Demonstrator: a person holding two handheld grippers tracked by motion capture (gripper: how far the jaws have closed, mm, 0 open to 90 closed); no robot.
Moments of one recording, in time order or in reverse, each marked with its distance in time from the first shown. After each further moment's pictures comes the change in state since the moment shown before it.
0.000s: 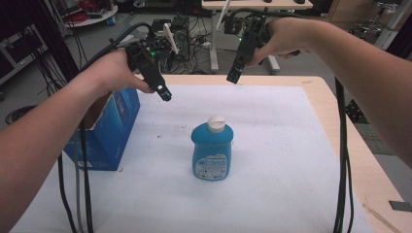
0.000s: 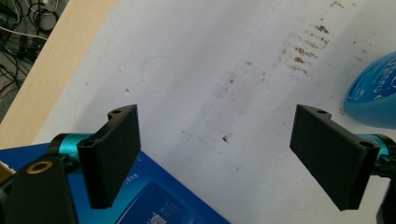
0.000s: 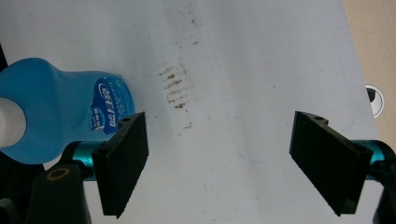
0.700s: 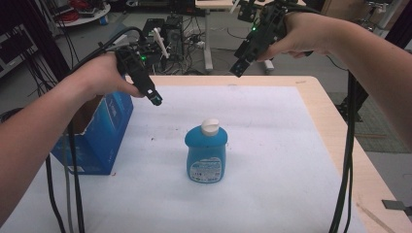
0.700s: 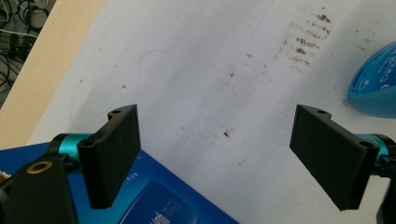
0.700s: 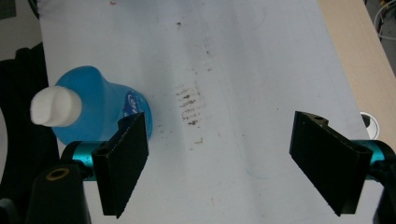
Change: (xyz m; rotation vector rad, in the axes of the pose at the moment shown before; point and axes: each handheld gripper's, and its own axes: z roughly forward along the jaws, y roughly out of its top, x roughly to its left) left arm 0.007 -0.004 0.006 0.016 -0.026 0.015; right arm 0.009 -0.032 -0.036 -0.202 0.032 -0.046
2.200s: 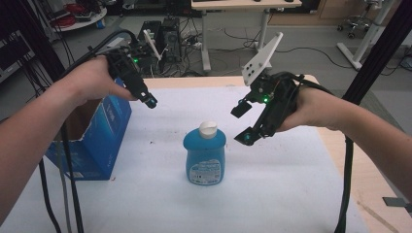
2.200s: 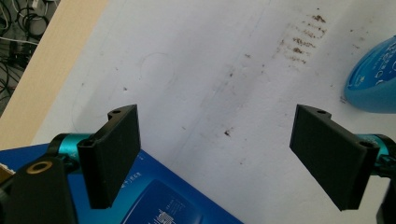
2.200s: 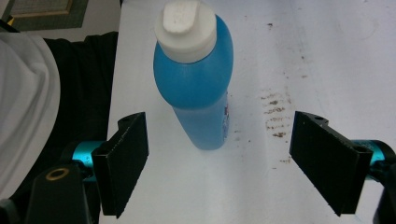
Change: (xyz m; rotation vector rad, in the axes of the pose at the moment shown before) left arm 0.003 -0.005 -0.006 -0.018 -0.009 0.020; right arm 0.078 -0.081 0.059 -0.179 0.145 -0.137
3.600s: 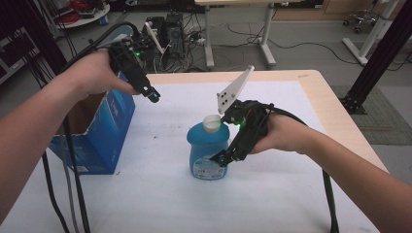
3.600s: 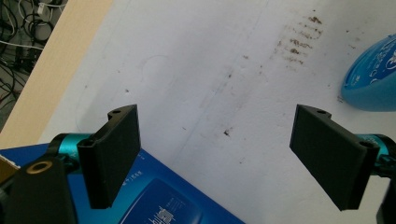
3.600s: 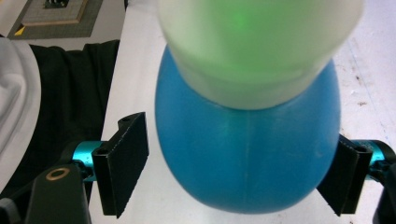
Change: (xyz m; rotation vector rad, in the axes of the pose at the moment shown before) left arm -0.004 -0.002 -0.006 -0.013 0.008 0.012; right arm 0.011 -0.003 0.077 -0.068 0.037 -0.027
